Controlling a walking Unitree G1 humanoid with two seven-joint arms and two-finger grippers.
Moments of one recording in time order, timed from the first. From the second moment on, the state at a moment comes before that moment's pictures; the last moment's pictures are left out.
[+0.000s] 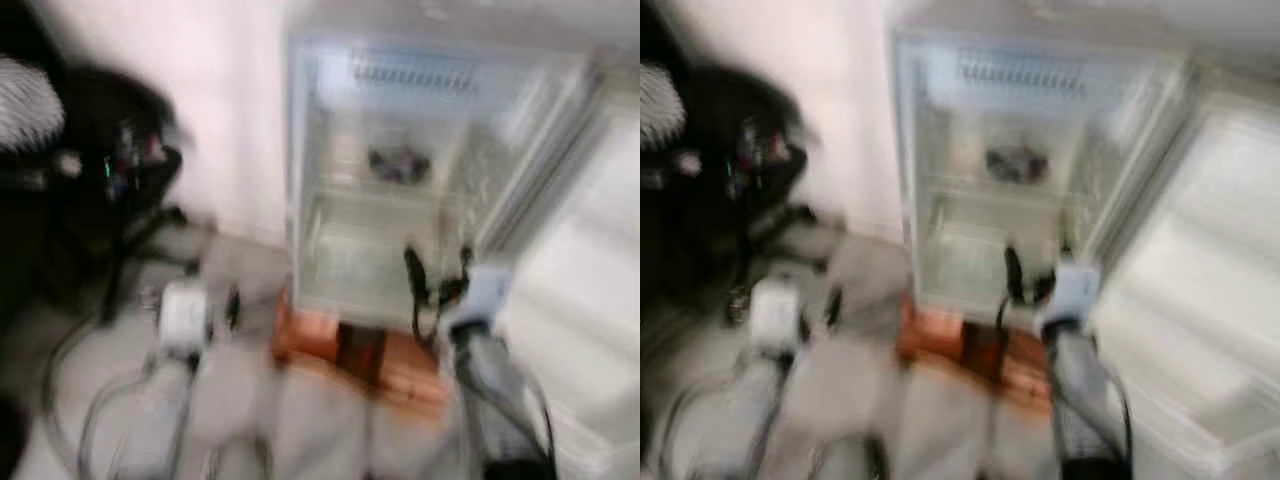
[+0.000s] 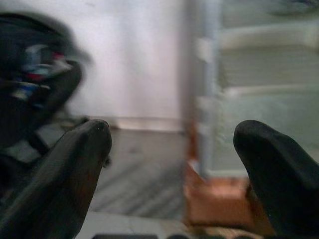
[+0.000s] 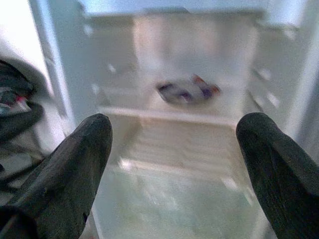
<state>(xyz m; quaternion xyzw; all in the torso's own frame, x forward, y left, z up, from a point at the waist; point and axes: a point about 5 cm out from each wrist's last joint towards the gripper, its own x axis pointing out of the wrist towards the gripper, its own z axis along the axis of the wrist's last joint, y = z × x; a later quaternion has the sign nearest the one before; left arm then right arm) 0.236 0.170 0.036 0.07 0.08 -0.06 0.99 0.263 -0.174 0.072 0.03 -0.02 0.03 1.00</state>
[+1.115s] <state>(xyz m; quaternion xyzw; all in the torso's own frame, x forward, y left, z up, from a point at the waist) 0.235 0.170 0.038 0.07 0.07 -0.06 0.99 0.266 -0.178 0.069 0.03 0.00 0.04 1.00</state>
